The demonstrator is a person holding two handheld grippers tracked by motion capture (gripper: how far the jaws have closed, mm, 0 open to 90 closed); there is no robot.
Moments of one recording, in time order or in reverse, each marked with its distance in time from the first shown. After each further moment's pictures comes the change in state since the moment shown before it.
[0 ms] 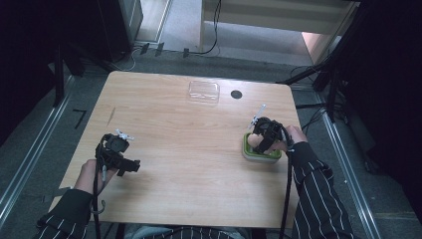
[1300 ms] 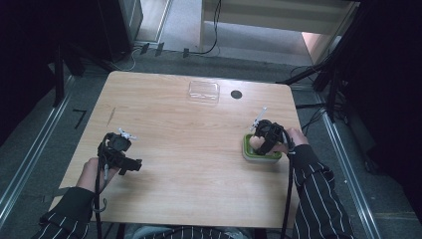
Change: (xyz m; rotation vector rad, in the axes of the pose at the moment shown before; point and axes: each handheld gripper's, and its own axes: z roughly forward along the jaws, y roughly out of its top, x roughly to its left) left arm -0.003 0.005 0.002 -0.003 -0.003 0.019; right arm 0.001 -0.008 0.007 0.007 -0.014 0.000
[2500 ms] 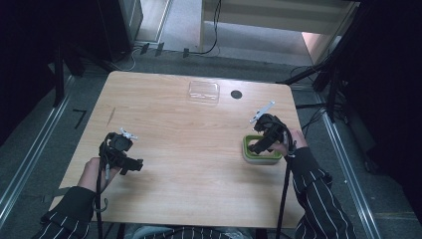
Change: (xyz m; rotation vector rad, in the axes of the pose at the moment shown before) left arm -0.002 0.002 0.000 0.002 0.002 0.010; right arm 0.026 0.007 -0.051 -0.231 -0.029 0.095
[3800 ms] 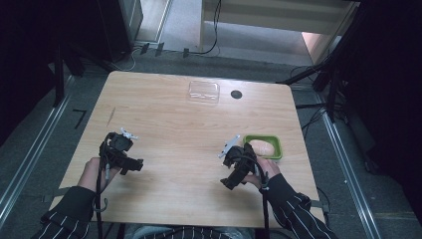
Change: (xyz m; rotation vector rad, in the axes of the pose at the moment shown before) left arm 0.000 0.000 0.000 -0.004 -0.006 0.003; right arm 0.115 0.008 0.030 0.035 0.071 -0.124
